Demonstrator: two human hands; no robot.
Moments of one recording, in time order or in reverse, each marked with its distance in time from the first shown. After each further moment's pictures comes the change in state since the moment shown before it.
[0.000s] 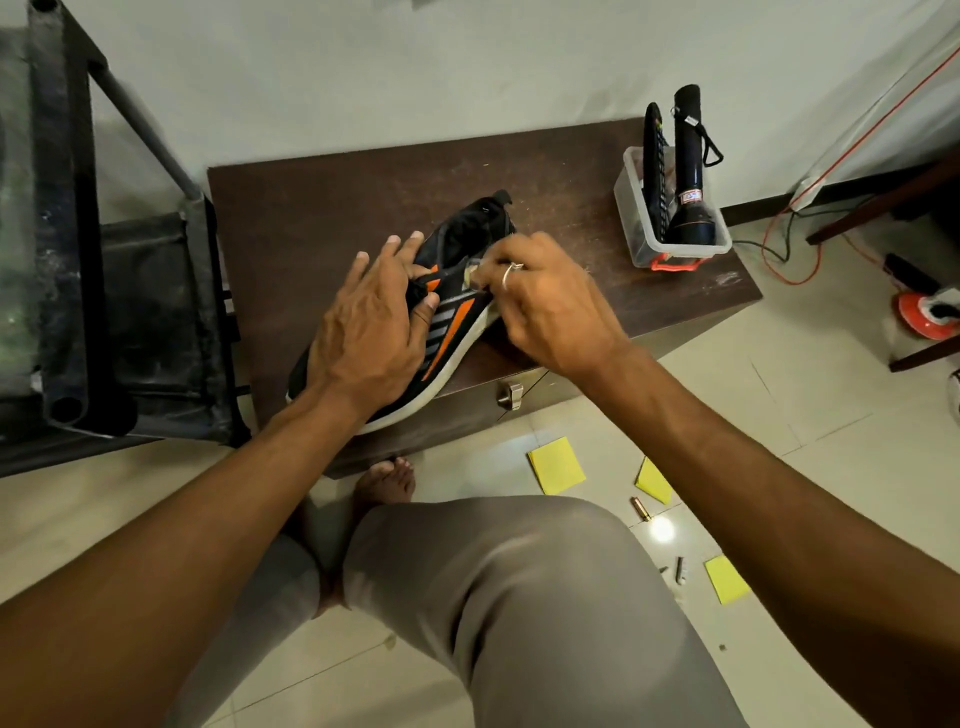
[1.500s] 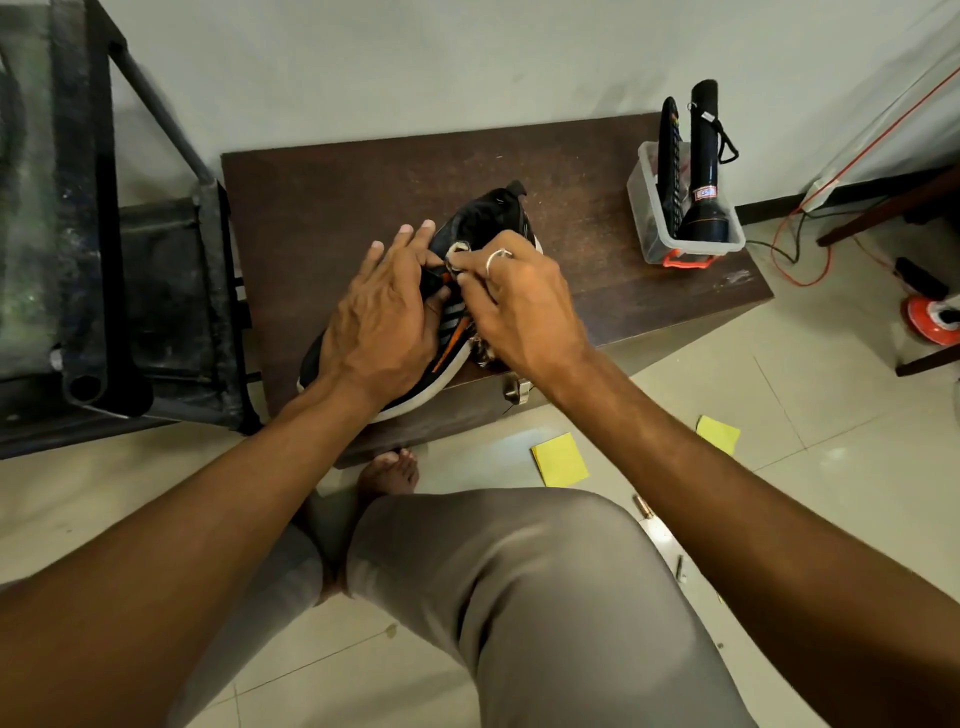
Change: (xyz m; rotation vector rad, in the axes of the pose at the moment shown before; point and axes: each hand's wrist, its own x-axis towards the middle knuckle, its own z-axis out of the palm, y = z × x) left_hand 0.003 -0.018 0.017 0.050 0.032 0.089; right_hand 0.014 -0.048 0.006 0.170 0.094 0.259
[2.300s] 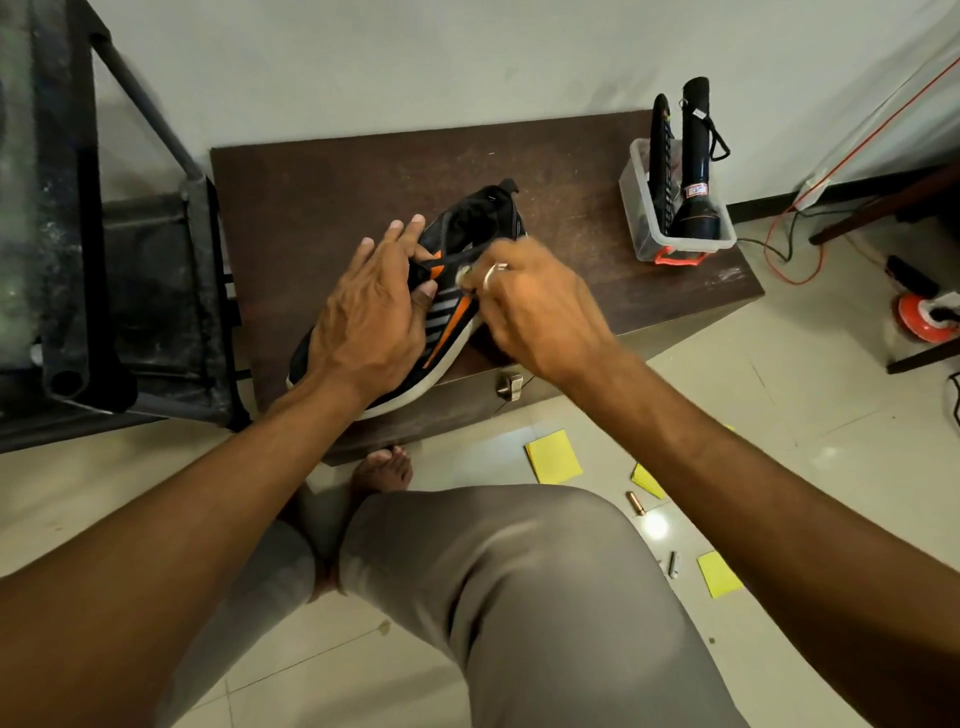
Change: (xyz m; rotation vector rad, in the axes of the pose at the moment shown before) left_hand 0.000 0.001 -0.001 -0.047 0.041 -0.015; right_hand -0.005 0.023 -0.017 -0.235 -0.209 -0.164
